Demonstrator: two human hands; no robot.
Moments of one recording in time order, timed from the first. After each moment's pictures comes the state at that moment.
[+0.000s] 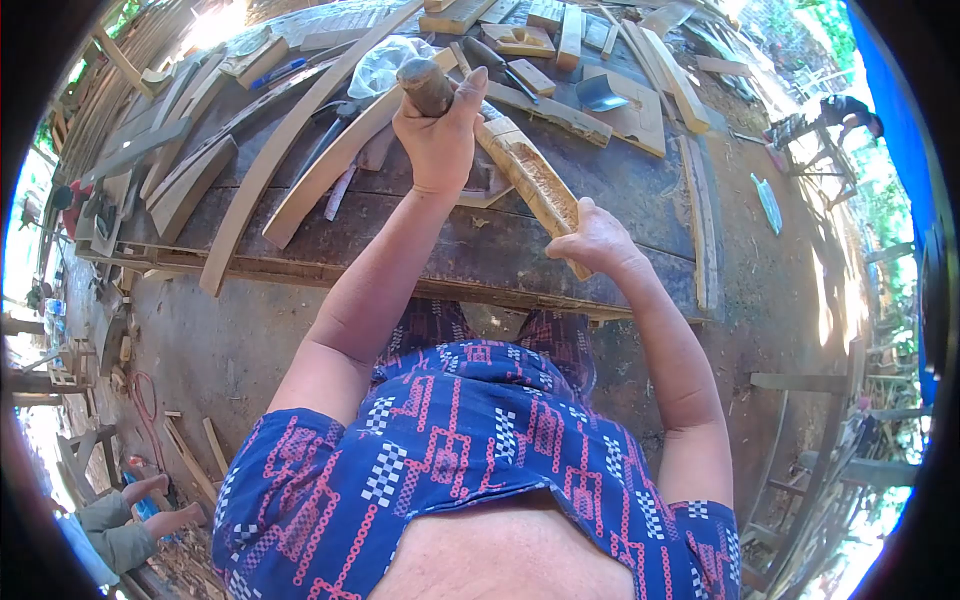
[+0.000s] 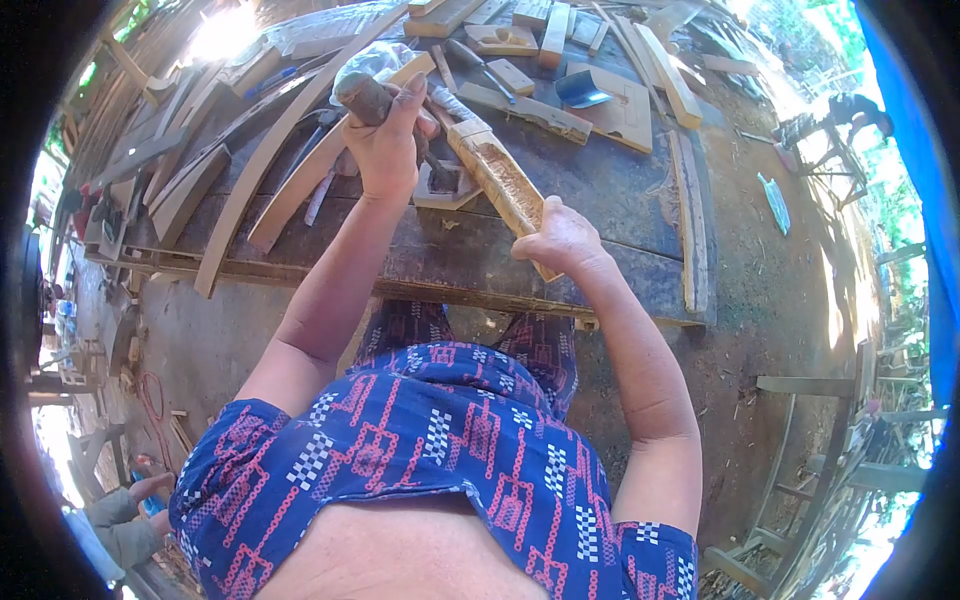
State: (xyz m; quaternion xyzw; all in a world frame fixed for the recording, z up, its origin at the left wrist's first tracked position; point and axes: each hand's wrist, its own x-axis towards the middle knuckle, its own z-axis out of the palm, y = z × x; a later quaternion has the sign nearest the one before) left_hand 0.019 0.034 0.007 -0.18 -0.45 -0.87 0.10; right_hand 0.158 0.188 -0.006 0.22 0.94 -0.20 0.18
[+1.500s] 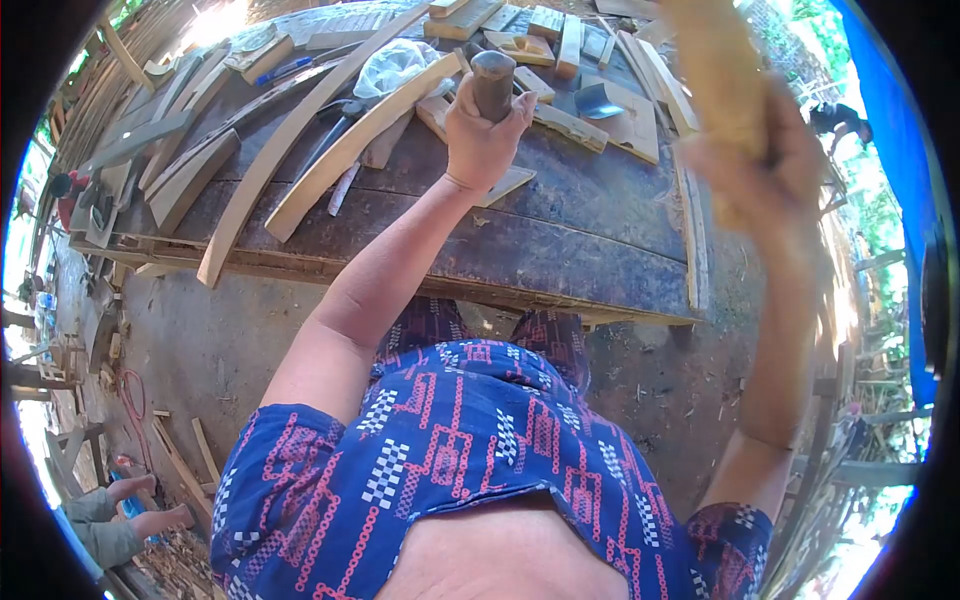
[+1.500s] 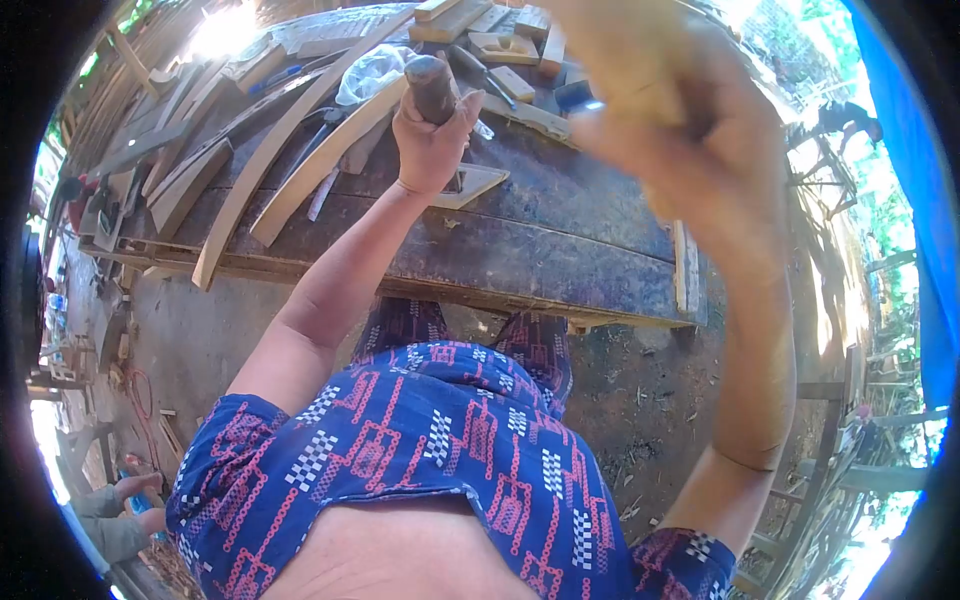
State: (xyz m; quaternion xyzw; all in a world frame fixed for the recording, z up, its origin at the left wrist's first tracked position) left_hand 0.023 0.052 -0.004 -0.28 -0.54 -0.79 0.12; right_hand 0.212 0.161 0.193 0.03 0.88 -0.41 -0.23
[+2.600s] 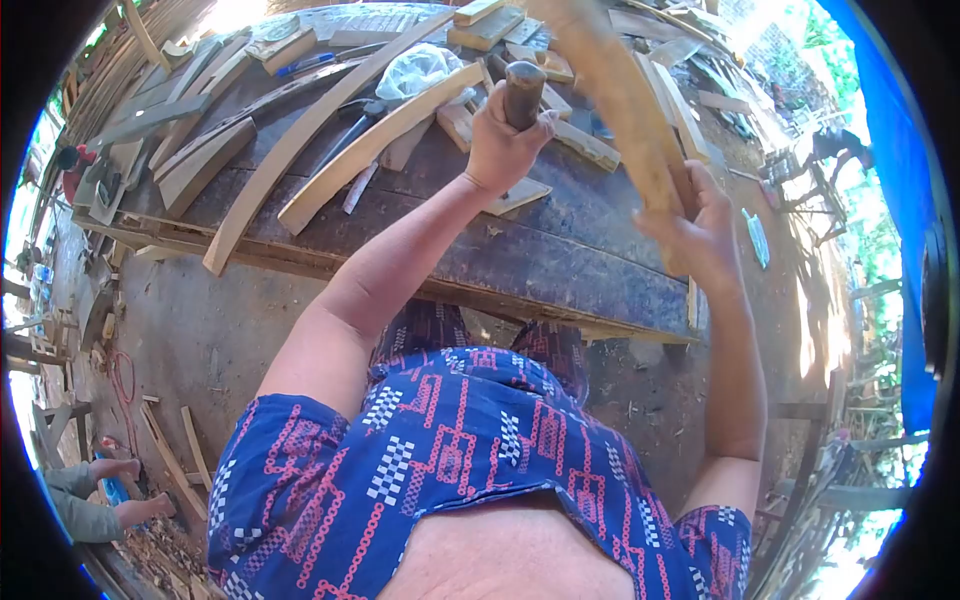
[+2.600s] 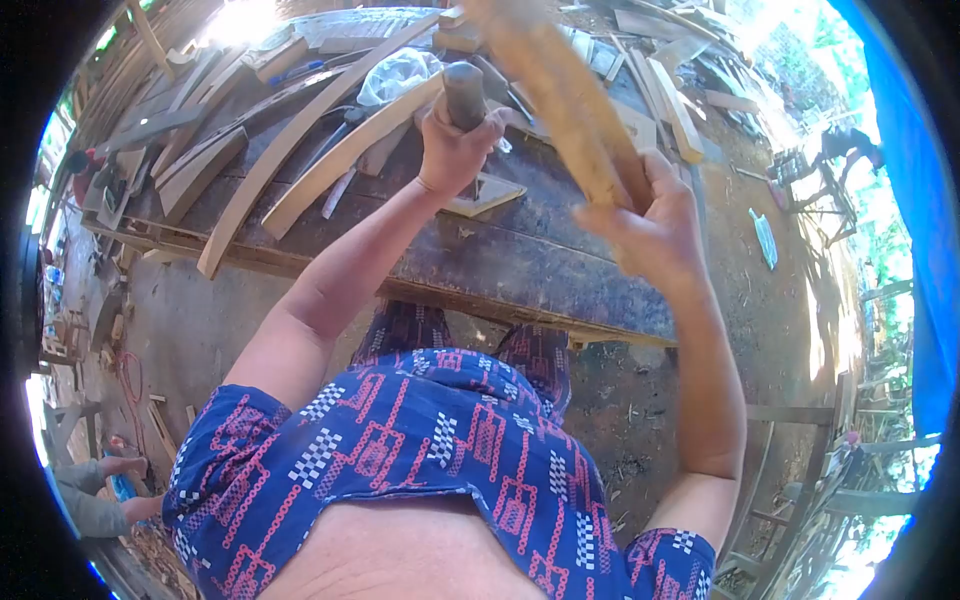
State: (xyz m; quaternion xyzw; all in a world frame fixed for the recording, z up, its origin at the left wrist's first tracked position) left_hand 0.013 0.059 -0.011 -0.29 -0.55 -0.77 0.09; right_hand 0.200 0.194 0.102 0.10 0.88 -0.45 -0.14
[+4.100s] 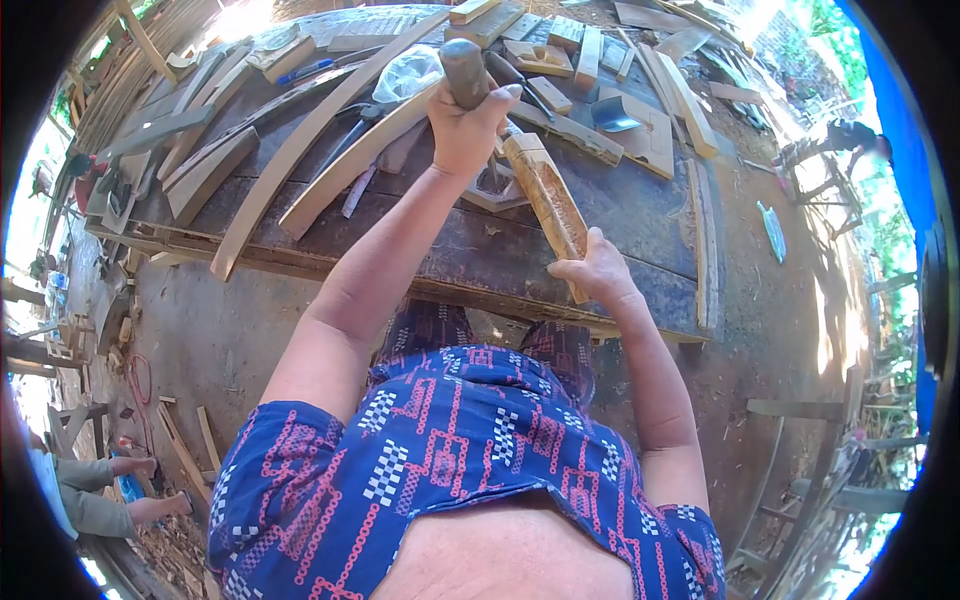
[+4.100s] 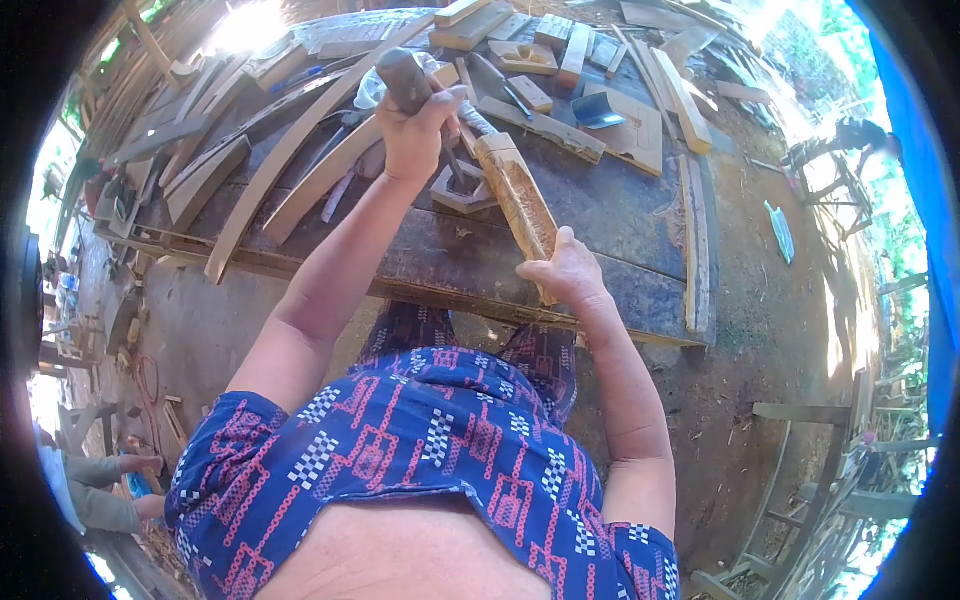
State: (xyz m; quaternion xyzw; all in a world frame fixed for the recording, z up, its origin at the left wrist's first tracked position) left_hand 0.001 0.036 0.013 -0.29 -0.44 -0.85 0.08; right_hand 0.180 0.189 -0.038 0.23 0.93 -0.26 0.08
